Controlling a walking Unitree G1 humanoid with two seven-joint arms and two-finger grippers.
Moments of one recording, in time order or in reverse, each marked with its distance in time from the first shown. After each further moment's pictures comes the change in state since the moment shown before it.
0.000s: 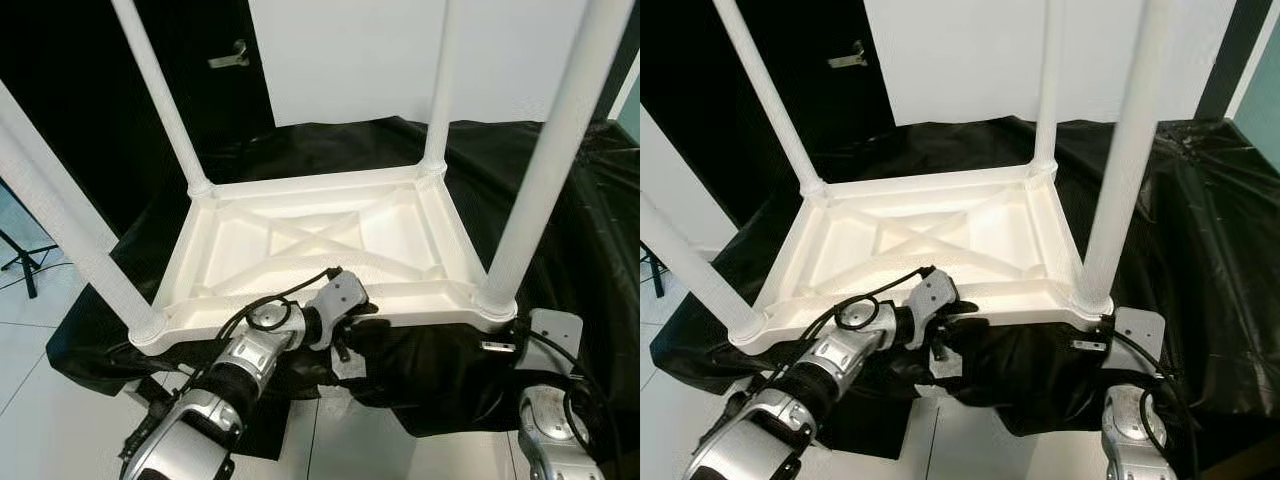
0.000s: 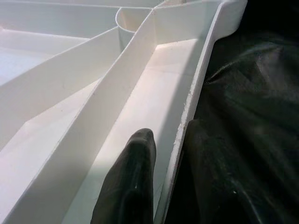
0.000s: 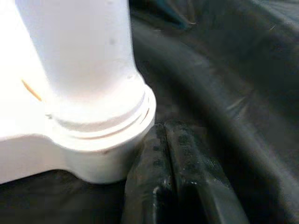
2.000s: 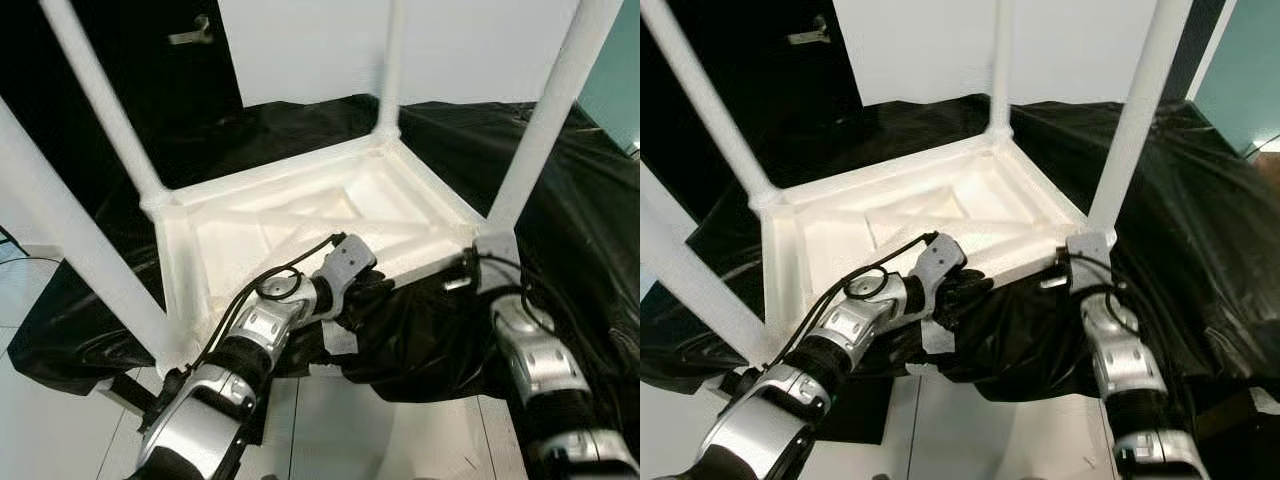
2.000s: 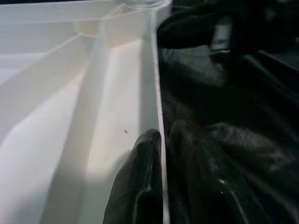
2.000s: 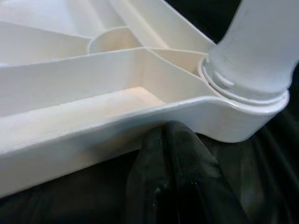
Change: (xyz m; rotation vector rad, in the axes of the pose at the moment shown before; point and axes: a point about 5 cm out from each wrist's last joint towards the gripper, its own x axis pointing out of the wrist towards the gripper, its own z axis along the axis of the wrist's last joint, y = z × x) left arm -0.003 0.023 0.028 -0.036 -0.009 0.061; right arm 0.101 0.045 0.047 -0.173 -0.004 0.321
